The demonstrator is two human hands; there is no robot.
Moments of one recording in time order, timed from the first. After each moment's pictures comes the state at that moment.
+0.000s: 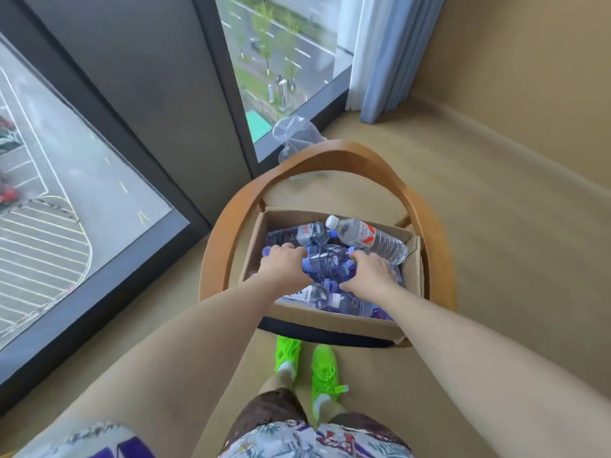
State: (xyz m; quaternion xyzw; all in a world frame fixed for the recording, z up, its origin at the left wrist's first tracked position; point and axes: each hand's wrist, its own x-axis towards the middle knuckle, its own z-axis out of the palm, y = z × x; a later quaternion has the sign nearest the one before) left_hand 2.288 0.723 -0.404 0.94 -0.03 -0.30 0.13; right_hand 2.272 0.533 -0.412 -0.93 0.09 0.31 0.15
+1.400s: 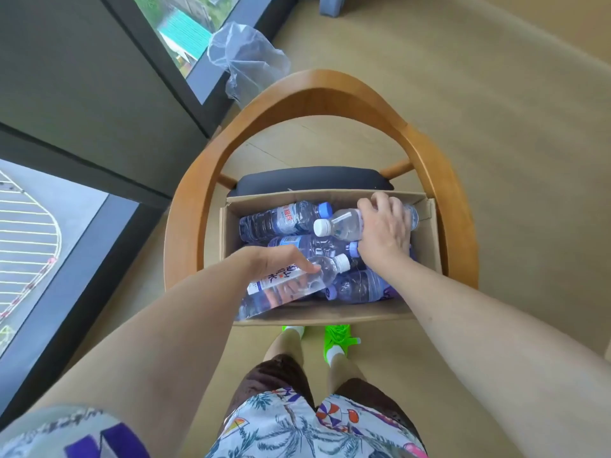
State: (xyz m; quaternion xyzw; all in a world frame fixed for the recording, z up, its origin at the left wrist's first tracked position) left_hand 2.382 0.733 -0.495 0.58 0.05 -0.76 0.30; right_hand 2.340 0.514 -0.489 -0.98 0.11 0.14 0.03
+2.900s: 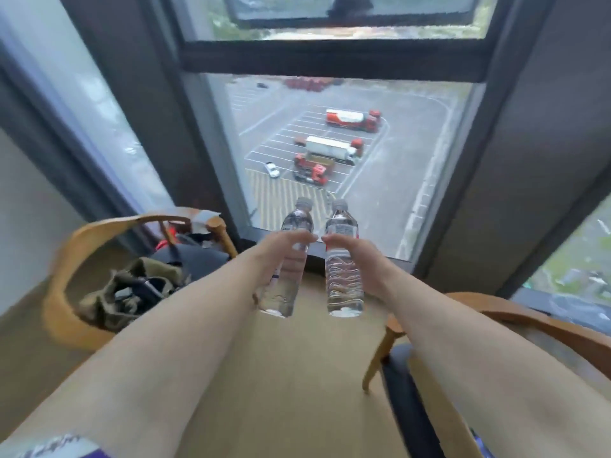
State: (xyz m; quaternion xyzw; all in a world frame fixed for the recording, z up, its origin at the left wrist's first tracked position) left_hand 1.936 0.929 -0.203 0.51 0.53 0.16 0.65; right_hand 2.115 0.851 -0.224 -0.57 -0.25 0.61 0.48
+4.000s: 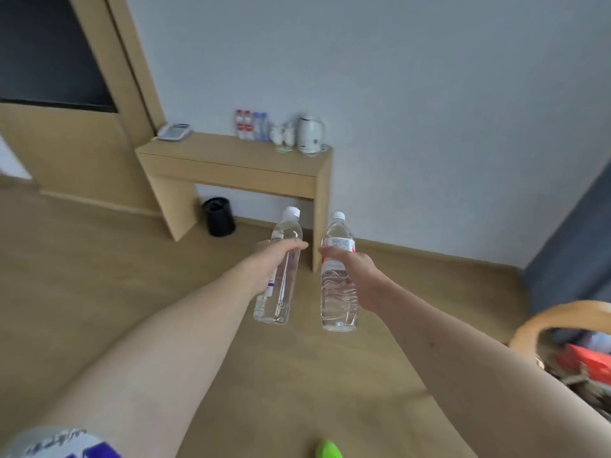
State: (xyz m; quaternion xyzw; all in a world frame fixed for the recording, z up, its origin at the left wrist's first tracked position) left_hand 1.090 0.661 -0.180 -0.02 0.77 0.59 0.27; right_hand 1.175 0.828 -0.200 -0.26 -0.61 0.74 -0.02
